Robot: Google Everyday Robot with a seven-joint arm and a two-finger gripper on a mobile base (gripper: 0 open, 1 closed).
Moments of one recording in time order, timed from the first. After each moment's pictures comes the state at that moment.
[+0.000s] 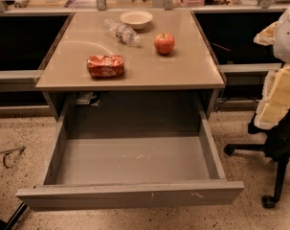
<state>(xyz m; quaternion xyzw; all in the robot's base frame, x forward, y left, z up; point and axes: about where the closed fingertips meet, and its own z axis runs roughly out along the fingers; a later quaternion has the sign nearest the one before) 0.438 -0.217 0.977 -0.60 0.78 -0.03 0.16</state>
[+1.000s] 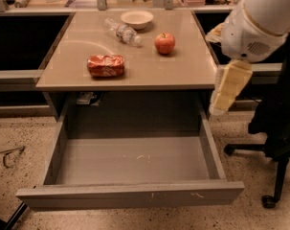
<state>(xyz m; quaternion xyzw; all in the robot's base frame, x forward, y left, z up) 0.490 -0.154 0.953 -0.66 0.72 0.00 0.20</state>
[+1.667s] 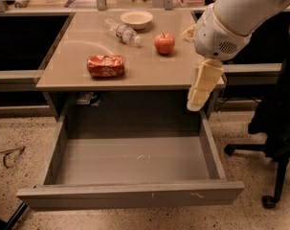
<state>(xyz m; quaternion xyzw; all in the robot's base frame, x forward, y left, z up) 0.516 -0.101 0.940 -0.70 0.68 0.05 0.22</state>
